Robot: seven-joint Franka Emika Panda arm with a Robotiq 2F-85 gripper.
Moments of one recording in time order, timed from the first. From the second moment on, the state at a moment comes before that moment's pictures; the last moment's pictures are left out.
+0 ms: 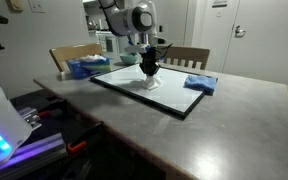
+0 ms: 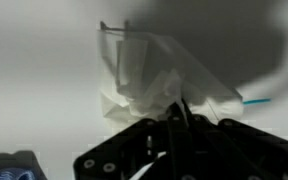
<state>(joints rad) 0.07 0.54 -0.14 -2.10 -0.10 2.59 0.13</state>
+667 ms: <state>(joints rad) 0.02 0.54 0.00 -2.07 -0.01 2.52 0.01</state>
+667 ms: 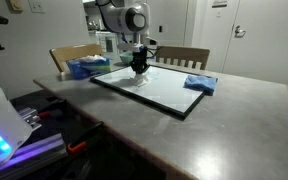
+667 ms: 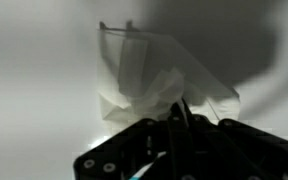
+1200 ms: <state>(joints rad) 0.03 0.55 -0.12 -2.07 -0.09 2.57 0.10</state>
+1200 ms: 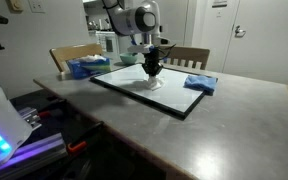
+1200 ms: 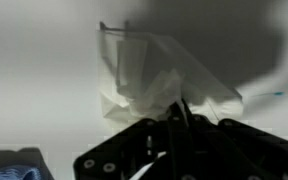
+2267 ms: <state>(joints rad) -0.03 0.56 0.00 -2.04 0.07 2.50 0.00</state>
